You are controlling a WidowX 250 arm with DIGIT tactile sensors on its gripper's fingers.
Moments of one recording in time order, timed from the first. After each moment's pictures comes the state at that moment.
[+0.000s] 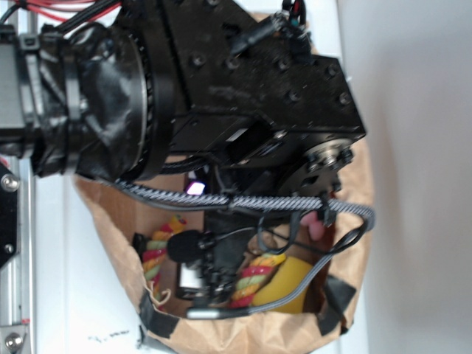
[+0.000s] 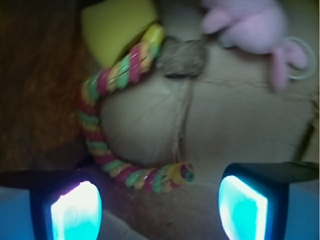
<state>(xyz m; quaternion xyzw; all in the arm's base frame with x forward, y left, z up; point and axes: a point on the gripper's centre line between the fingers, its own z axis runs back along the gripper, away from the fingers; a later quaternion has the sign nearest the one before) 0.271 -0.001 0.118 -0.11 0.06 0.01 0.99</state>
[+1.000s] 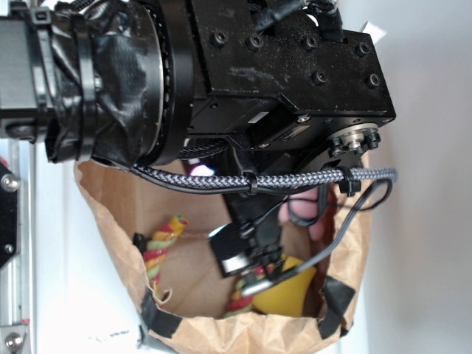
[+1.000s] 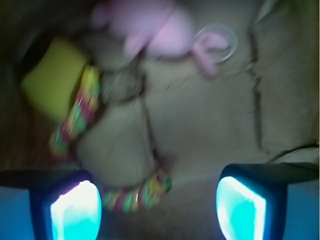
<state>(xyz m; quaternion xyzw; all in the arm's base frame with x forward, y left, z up) 0.282 -0.003 0.118 -0.06 0.04 0.15 0.99</state>
